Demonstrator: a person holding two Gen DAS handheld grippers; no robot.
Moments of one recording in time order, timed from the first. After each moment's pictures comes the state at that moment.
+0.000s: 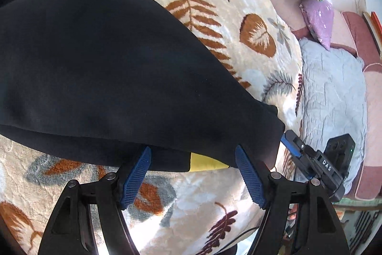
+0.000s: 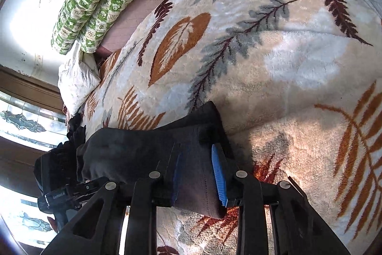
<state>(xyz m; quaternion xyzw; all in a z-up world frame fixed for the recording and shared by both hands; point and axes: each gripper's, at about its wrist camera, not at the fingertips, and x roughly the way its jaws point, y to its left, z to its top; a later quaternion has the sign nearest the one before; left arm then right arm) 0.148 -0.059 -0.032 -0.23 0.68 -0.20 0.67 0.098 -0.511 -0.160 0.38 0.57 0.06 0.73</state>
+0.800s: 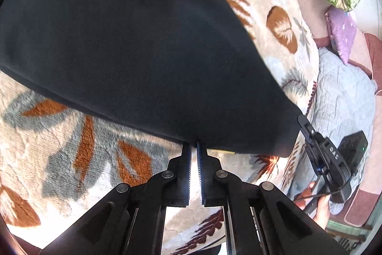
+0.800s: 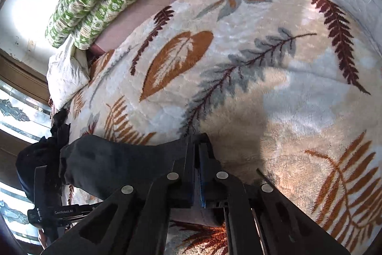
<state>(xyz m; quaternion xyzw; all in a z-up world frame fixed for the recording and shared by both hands) 0.116 -0.077 -0.056 -0.26 0.72 -0.14 0.63 0.131 -0.512 -0.156 0.30 0.57 0.04 0.76</state>
